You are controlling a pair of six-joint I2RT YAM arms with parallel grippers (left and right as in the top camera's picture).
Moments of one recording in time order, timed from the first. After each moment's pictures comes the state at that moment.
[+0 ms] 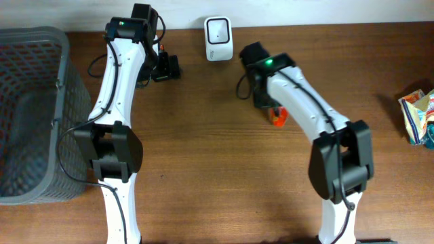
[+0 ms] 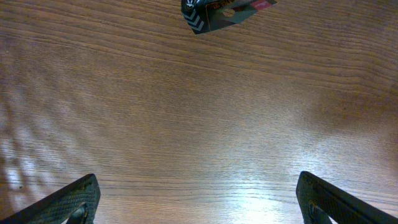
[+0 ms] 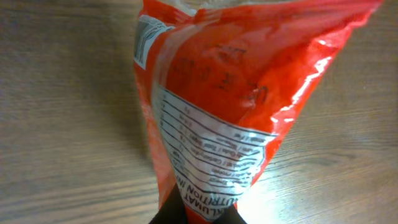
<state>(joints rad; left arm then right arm) -0.14 2.33 2.37 -1.45 0.04 -0.31 0.39 2.10 1.78 -1.13 0.44 0.37</state>
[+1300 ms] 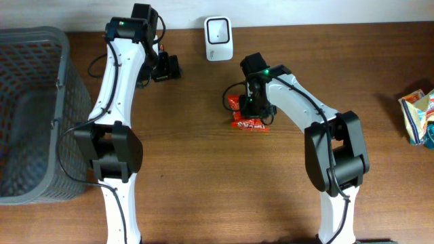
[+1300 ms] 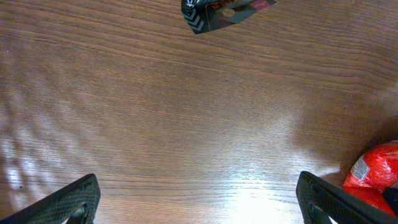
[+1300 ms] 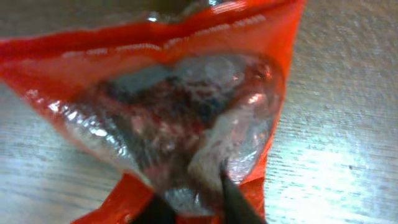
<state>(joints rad) -0.14 2.33 2.37 -1.45 0.04 -0.31 0.35 2.16 1.65 -0.92 -0.07 0.30</state>
